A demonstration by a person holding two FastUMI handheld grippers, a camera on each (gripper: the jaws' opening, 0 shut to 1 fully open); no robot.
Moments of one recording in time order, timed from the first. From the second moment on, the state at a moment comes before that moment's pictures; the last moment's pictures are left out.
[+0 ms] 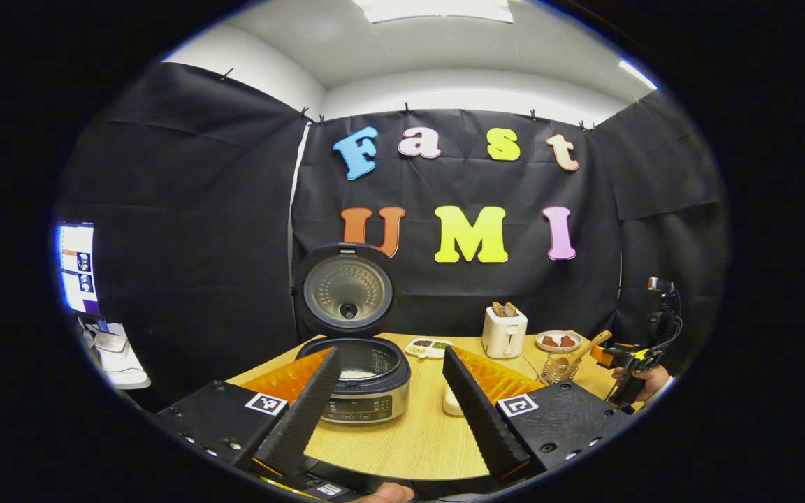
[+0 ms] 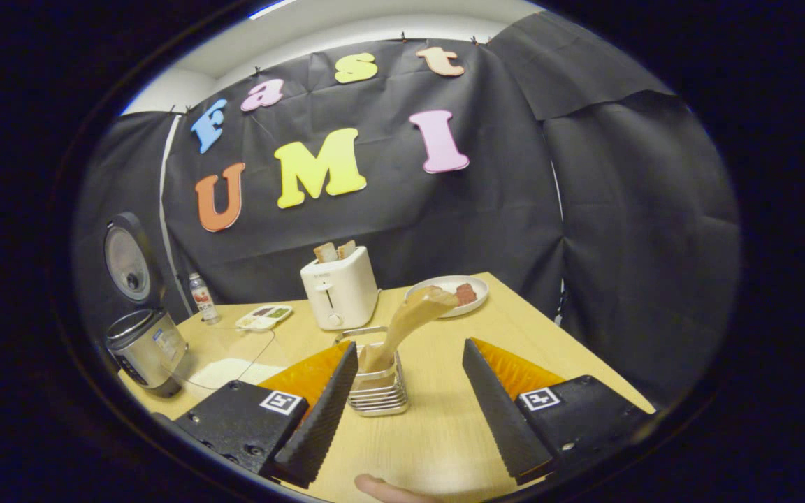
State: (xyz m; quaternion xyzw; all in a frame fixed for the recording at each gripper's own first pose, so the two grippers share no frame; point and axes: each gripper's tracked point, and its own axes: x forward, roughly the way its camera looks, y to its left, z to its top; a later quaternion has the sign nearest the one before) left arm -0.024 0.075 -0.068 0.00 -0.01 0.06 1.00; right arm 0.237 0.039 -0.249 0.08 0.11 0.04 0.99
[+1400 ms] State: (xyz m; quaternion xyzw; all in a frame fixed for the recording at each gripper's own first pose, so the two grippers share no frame) left arm -0.029 0.073 -0.144 0.00 0.05 0.01 1.00; right arm 0.289 0.092 -0.177 0.04 0.06 0.06 1.00
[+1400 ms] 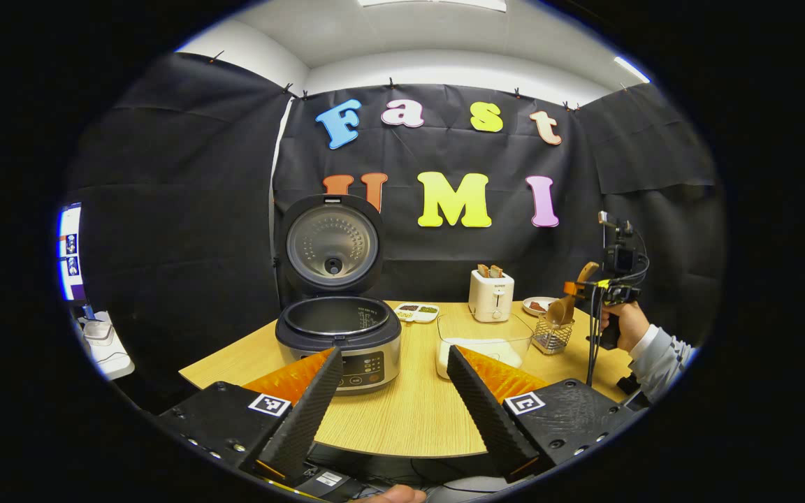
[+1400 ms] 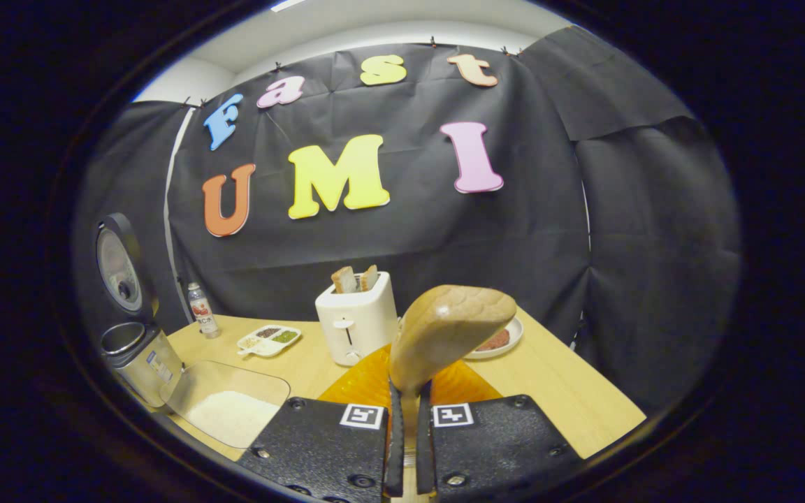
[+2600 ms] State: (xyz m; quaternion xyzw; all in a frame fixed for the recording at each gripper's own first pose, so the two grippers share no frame) left arm -0.074 0.110 -0.127 -0.01 0.02 0.02 1.00; right arm 0.270 0.285 -0.241 -0.02 0.14 0.12 0.98
